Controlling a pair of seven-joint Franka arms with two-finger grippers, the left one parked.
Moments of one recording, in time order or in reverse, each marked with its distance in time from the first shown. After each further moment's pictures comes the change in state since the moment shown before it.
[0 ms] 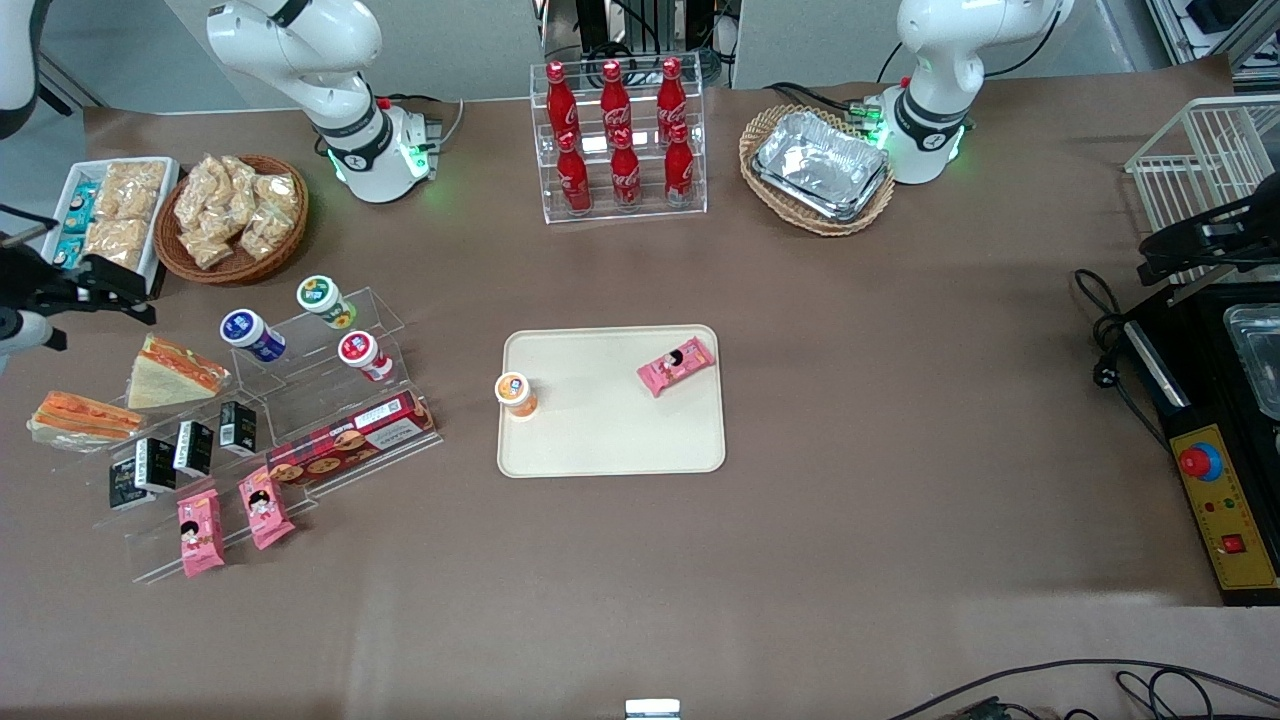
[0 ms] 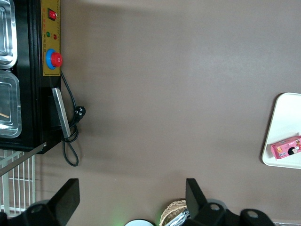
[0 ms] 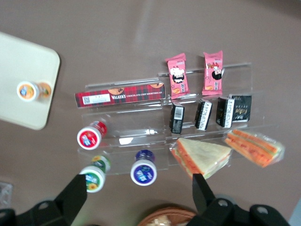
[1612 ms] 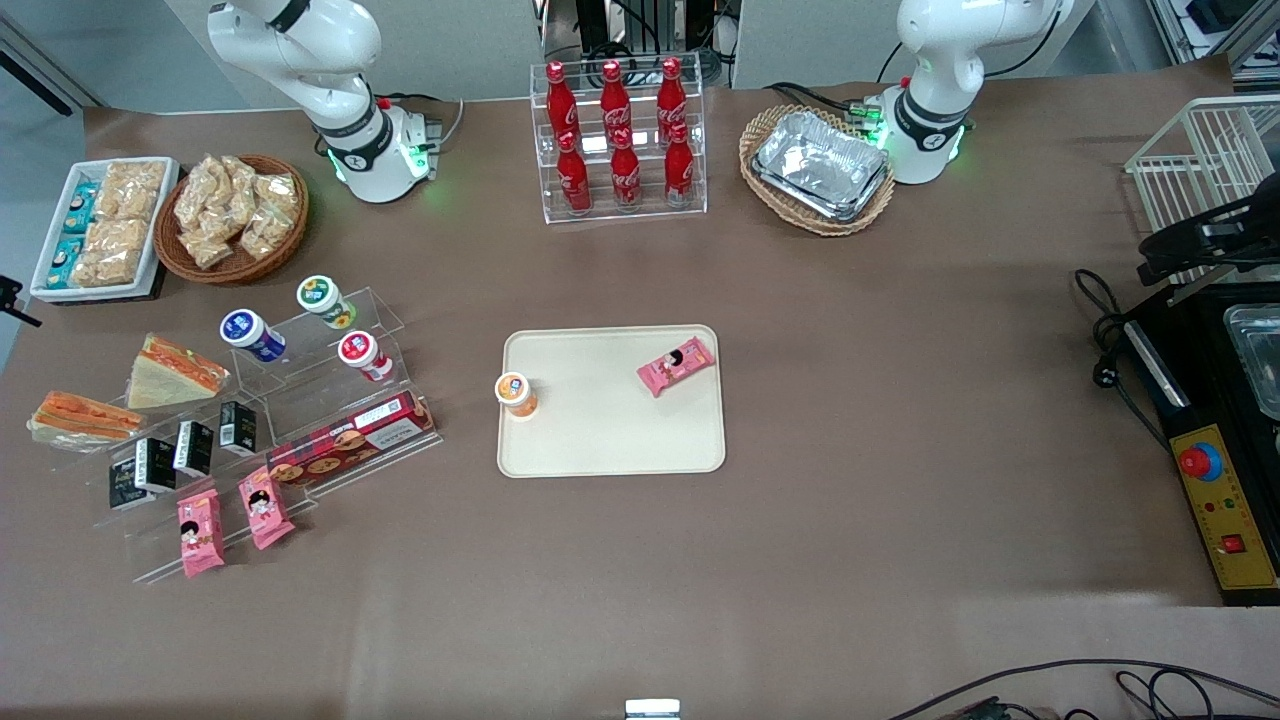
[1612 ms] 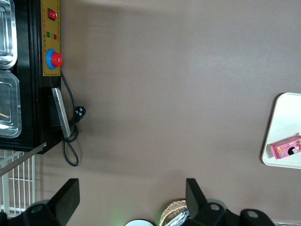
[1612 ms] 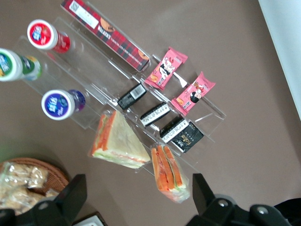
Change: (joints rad) arm -0.073 0.076 -0.166 -0.001 0.000 0.124 -1.043
